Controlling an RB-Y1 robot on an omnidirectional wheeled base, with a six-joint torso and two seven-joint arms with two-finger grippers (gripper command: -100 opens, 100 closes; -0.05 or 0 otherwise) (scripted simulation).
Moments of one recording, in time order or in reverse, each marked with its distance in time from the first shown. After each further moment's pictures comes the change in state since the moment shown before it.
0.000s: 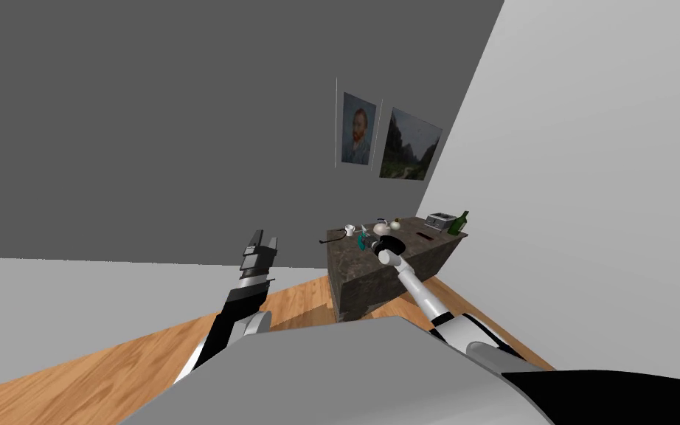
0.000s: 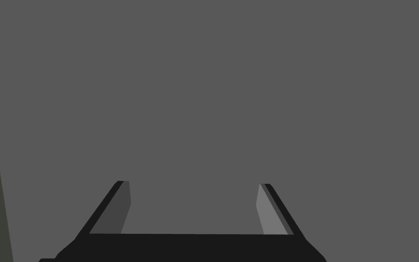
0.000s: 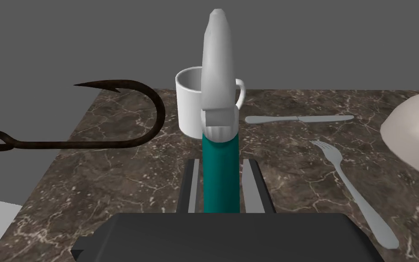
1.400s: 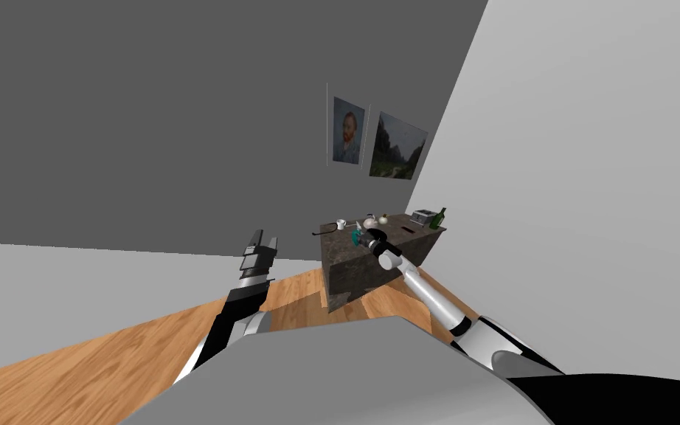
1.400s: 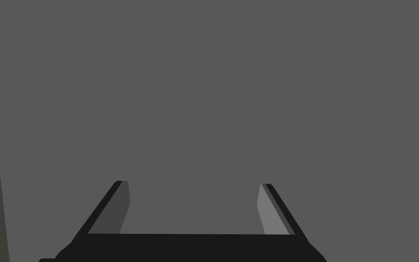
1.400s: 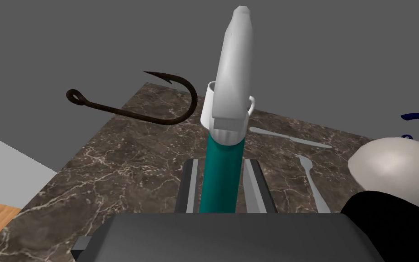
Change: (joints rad) left arm 0.000 0.000 0.000 0.000 0.000 0.000 0.000; right arm 0.059 -0.136 0.153 -0.252 0.017 -0.080 0.010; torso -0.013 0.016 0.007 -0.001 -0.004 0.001
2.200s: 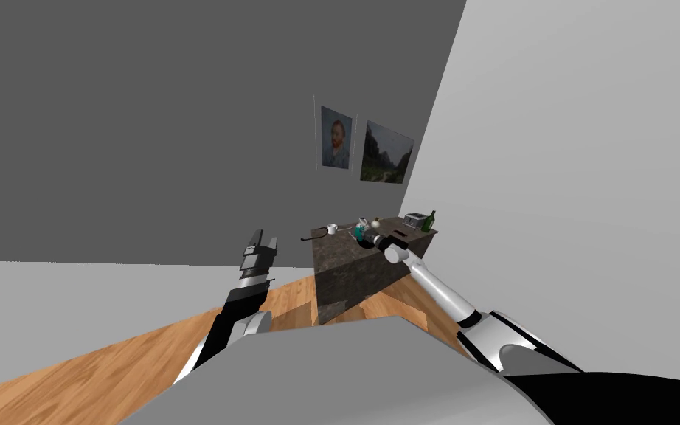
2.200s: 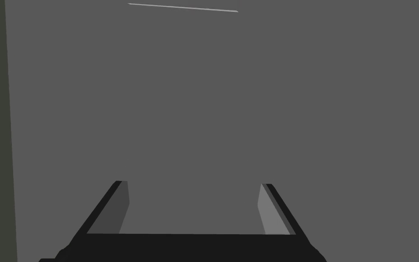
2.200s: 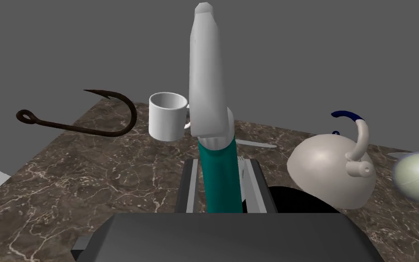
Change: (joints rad) left arm 0.001 0.000 0.000 0.000 0.000 0.000 0.000; right arm -0.022 -0.089 -0.053 -0.030 -0.073 0.084 -0.096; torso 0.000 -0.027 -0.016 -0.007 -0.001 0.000
